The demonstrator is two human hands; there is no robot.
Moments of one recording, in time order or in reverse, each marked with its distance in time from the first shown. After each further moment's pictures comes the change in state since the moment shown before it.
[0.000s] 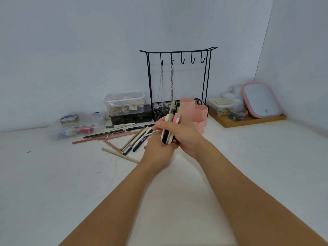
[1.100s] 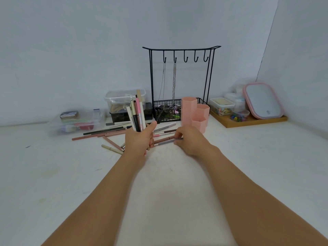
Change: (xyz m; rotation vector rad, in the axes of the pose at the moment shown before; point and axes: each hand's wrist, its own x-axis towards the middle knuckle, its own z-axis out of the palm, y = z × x) left_hand 0.025 -0.017 -0.037 -0.458 0.316 -0.272; right_hand 0.025 0.046 -0.041 -1.130 -0.011 -0.078
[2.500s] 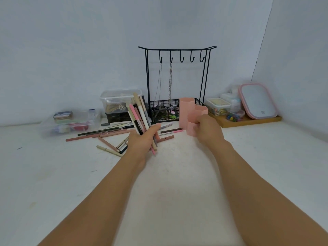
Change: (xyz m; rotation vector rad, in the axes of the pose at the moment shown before) left_hand -0.015 0.003 0.010 0.056 -0.094 -0.013; right_hand 0.004 0.038 -0.034 -0.157 0.200 0.234
